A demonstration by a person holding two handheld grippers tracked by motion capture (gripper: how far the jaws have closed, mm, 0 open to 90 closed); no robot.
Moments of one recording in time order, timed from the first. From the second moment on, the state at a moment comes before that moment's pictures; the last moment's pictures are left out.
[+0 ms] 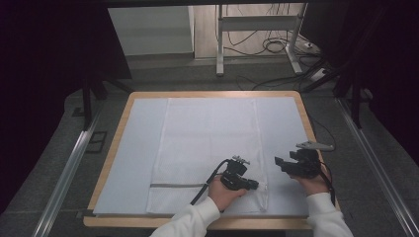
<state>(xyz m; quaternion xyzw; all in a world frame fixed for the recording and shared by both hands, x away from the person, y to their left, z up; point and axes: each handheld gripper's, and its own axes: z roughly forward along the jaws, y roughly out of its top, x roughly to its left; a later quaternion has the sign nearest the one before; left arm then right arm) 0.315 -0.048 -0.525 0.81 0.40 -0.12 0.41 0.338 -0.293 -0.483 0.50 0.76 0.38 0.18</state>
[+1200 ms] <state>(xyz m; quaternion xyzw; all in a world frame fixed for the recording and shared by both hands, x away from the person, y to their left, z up) 0.309 -0.017 -0.504 0.81 0.39 -0.09 0.44 0.335 -0.256 -0.488 0.51 0.75 0.42 -0.01</state>
